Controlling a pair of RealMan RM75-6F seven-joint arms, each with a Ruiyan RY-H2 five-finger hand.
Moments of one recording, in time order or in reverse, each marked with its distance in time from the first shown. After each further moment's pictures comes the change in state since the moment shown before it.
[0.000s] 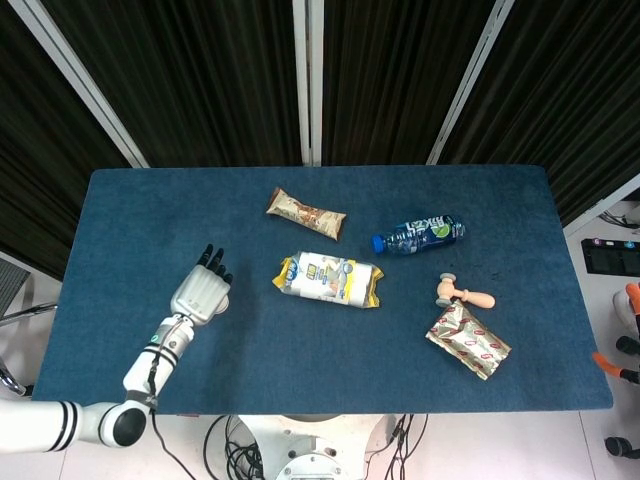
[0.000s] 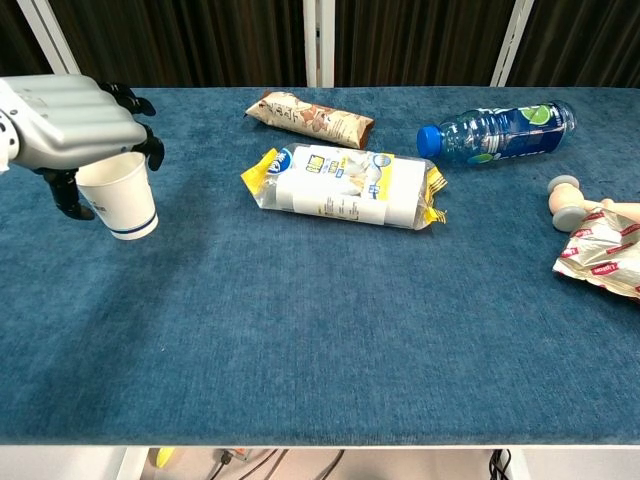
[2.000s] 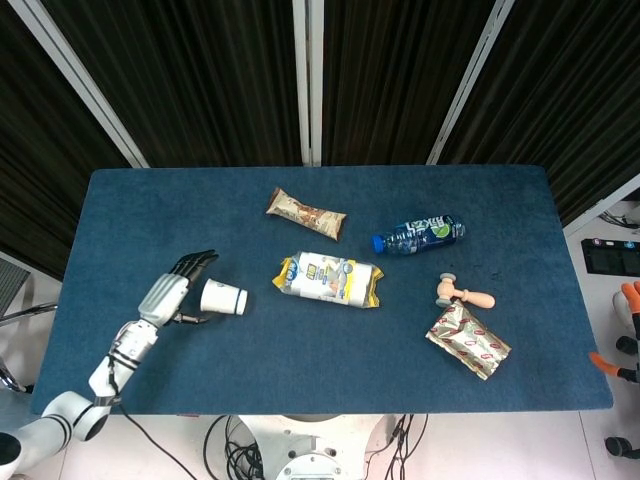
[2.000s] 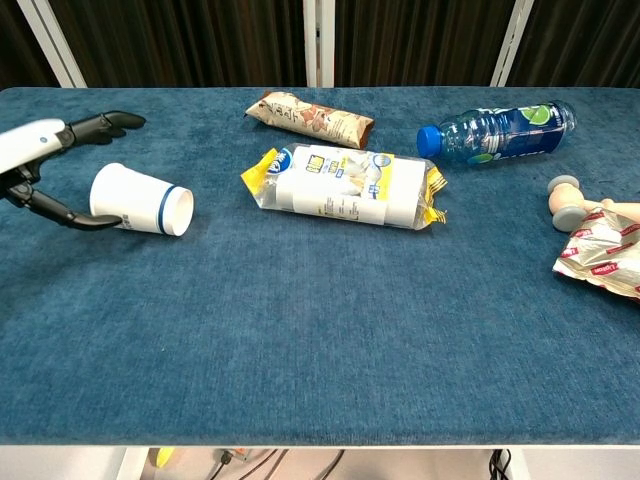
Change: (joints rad) left arm 0.298 -0.296 0.029 0.926 0.806 0.135 -1.874; right arm 0.010 0.014 -0.005 -0.008 0.004 -0.035 0.025
